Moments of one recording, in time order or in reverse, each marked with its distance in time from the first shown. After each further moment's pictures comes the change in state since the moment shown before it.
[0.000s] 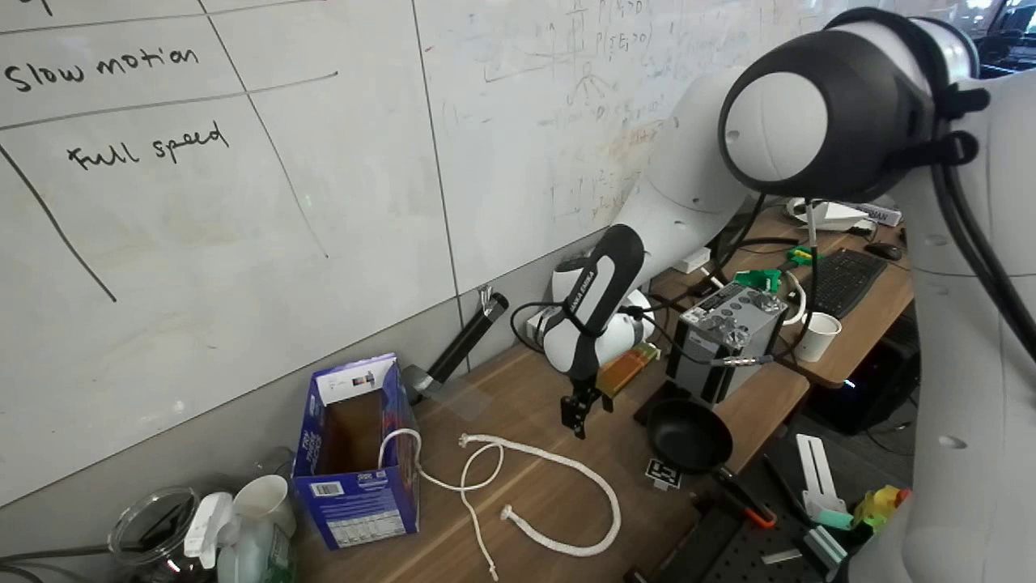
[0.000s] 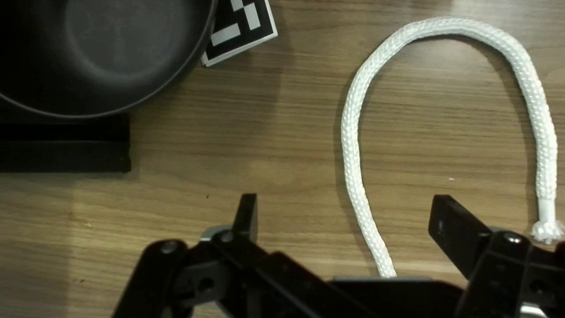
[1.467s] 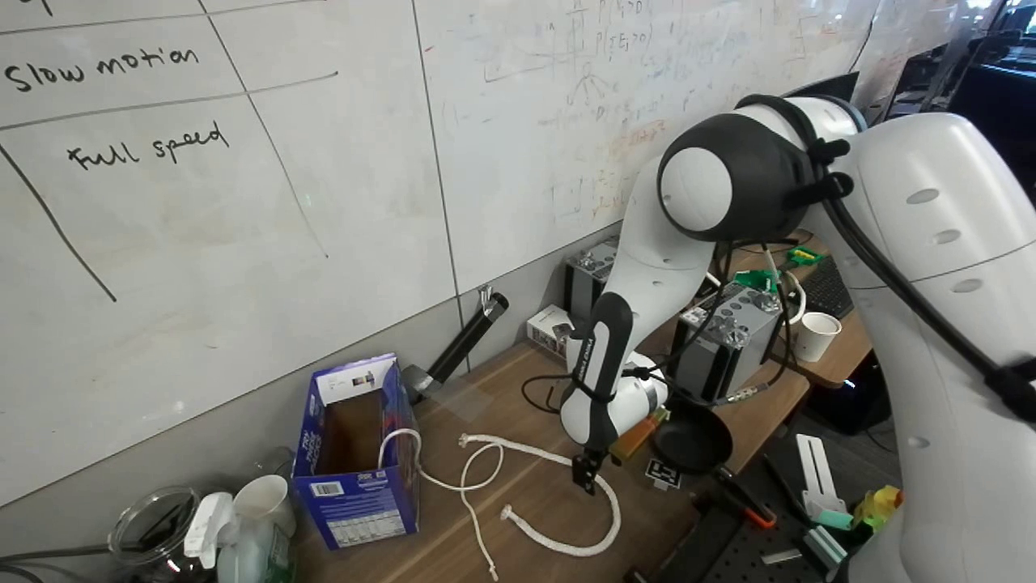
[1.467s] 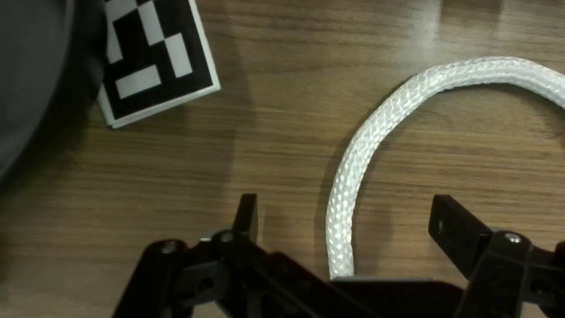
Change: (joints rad) arm -0.015 0.231 0.036 -0.047 0.000 0.267 0.000
